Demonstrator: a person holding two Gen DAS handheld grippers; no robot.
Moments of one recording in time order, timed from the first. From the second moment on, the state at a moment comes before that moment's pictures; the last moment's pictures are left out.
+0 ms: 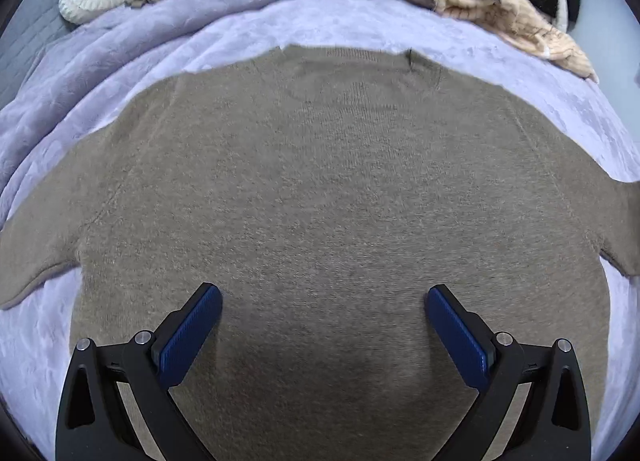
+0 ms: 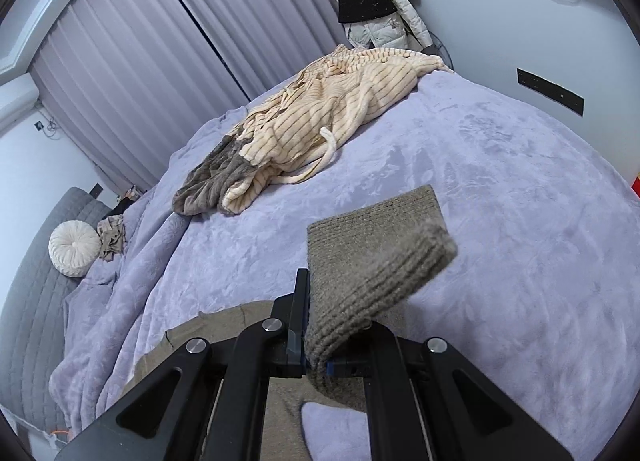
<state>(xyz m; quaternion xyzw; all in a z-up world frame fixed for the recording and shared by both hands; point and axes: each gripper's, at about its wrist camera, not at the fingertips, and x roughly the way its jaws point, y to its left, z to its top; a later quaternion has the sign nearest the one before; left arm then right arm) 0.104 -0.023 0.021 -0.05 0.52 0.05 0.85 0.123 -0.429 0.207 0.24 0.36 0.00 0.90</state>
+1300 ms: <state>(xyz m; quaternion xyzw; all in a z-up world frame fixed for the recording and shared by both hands) 0.050 0.134 0.010 -0.08 0.45 0.10 0.88 0.149 -0.172 0.228 0.10 0.38 0.07 0.92</state>
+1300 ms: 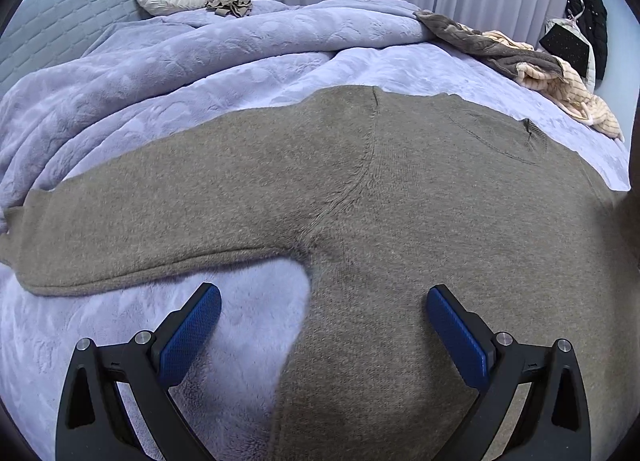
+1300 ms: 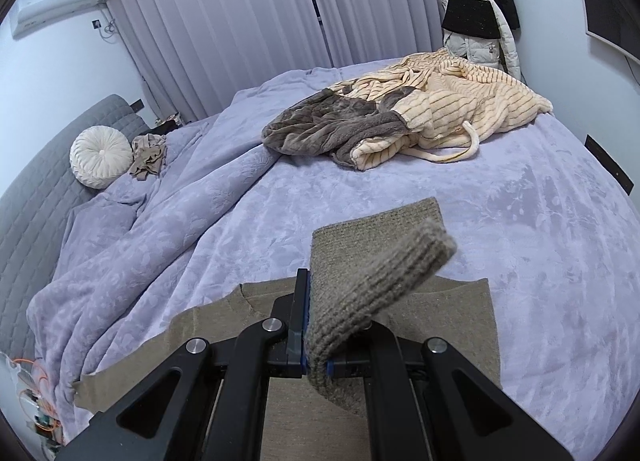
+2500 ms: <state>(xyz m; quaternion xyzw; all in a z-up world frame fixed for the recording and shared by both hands) 0.014 0.162 0.011 -0.11 0.43 0.14 0.89 0.160 0.052 0.176 -0.03 0.42 0.17 0.89</state>
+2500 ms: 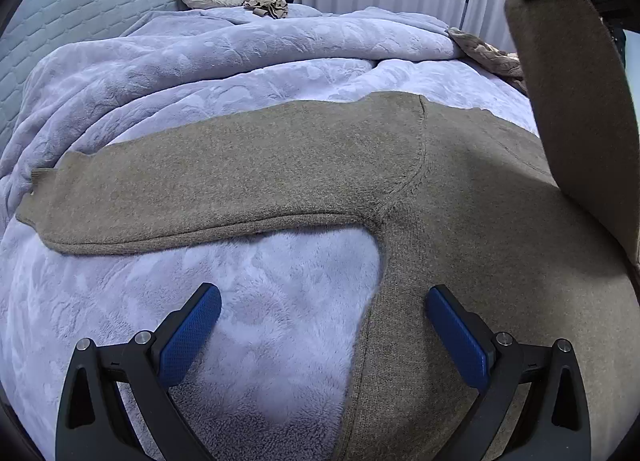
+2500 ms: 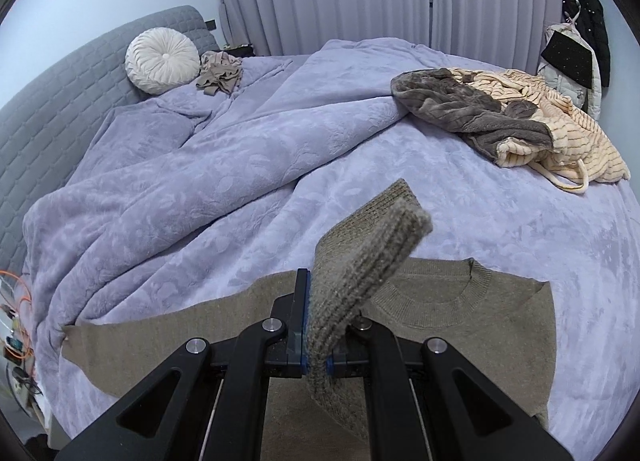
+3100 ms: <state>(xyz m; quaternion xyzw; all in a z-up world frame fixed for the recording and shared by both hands) 0.012 0.166 0.008 -0.12 0.42 0.15 0.89 0.153 0.123 0.087 -0.16 0.50 0.21 0.83</state>
